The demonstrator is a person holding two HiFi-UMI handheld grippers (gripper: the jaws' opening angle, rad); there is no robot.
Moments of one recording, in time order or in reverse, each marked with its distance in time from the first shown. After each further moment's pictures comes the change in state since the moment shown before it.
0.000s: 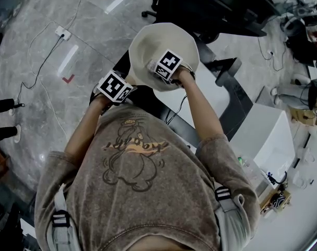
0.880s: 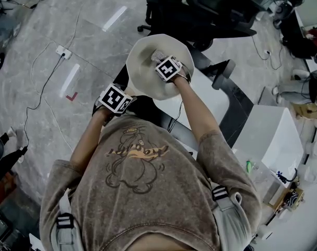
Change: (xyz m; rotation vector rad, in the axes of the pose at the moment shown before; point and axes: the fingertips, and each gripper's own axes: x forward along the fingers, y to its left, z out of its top) left arm -0.003 0.000 0.000 0.032 -0.001 0.036; right arm -0.037 -0.102 0.011 0.134 -0.204 -0.505
